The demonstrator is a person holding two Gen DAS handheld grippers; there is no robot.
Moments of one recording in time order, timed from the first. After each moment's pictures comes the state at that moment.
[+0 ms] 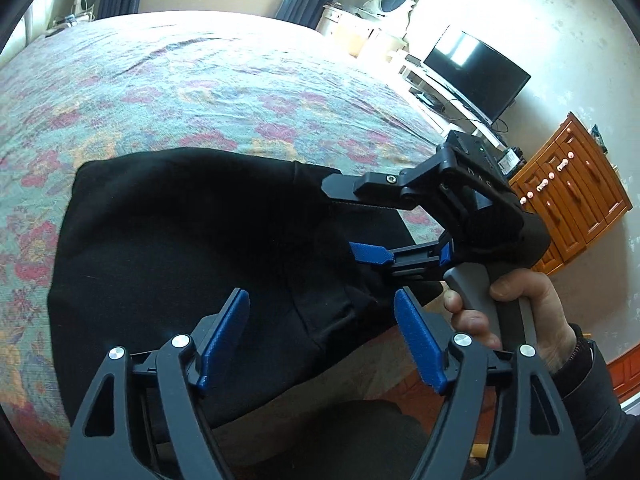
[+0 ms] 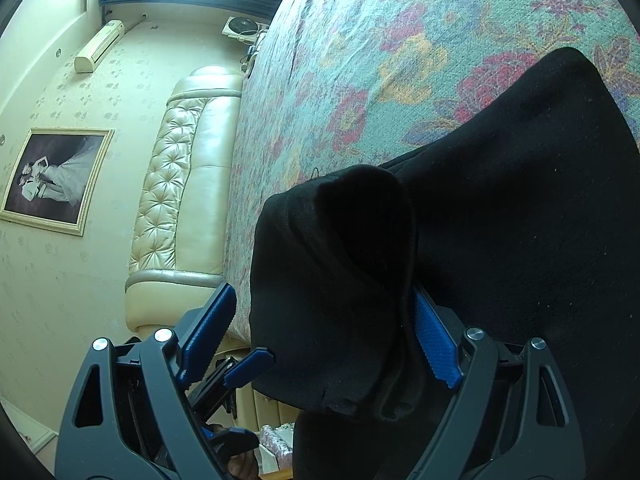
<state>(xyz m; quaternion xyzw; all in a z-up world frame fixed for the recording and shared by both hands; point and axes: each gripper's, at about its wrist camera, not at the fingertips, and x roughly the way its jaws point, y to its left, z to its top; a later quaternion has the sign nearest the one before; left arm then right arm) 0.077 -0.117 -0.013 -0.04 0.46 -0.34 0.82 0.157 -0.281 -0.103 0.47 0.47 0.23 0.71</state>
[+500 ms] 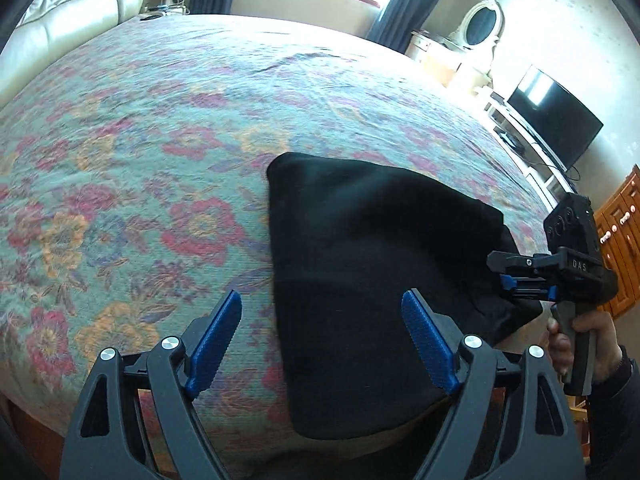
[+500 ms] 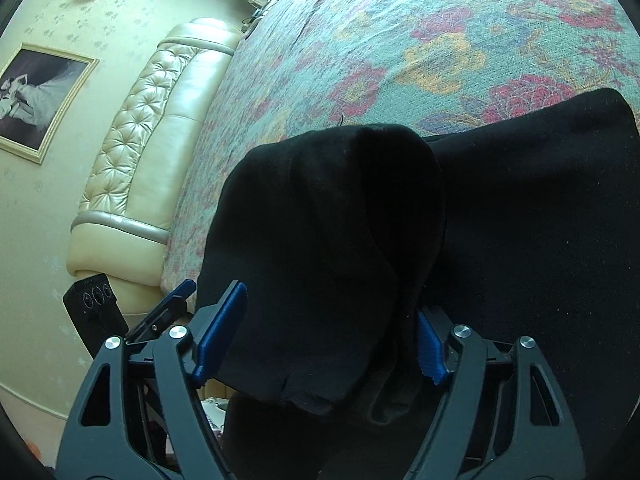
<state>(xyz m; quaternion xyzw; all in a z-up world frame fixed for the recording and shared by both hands) 0.110 0.015 -0.032 -0.07 0.46 -0.19 0.86 0.160 -0.241 -0.096 0.33 0.51 0.22 0.76</state>
